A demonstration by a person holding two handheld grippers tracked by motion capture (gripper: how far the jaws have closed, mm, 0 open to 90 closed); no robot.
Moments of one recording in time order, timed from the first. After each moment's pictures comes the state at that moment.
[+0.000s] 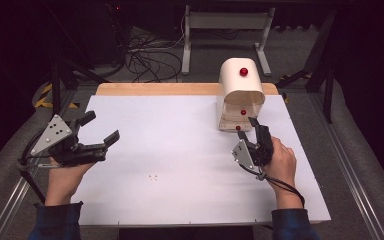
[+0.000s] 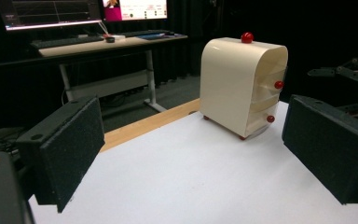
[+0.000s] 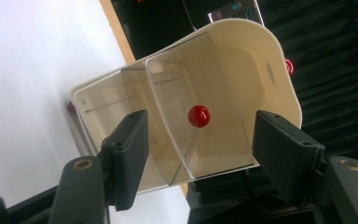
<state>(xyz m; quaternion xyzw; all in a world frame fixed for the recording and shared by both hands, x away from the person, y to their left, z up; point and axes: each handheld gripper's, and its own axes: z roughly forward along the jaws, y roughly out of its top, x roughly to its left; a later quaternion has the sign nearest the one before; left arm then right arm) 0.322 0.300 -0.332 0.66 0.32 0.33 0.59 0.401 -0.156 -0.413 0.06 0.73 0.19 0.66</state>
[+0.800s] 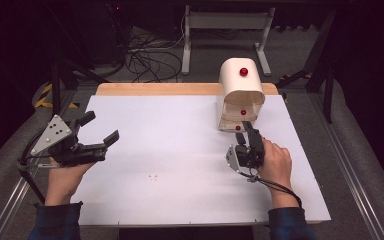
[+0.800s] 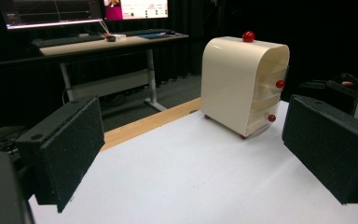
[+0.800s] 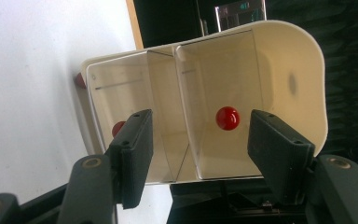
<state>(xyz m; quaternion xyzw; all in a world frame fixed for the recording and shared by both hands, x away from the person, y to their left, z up) 0.323 0.301 -0.333 0.66 0.32 0.33 0.59 0.409 -0.144 -0.435 0.00 0.73 0.11 0.68</state>
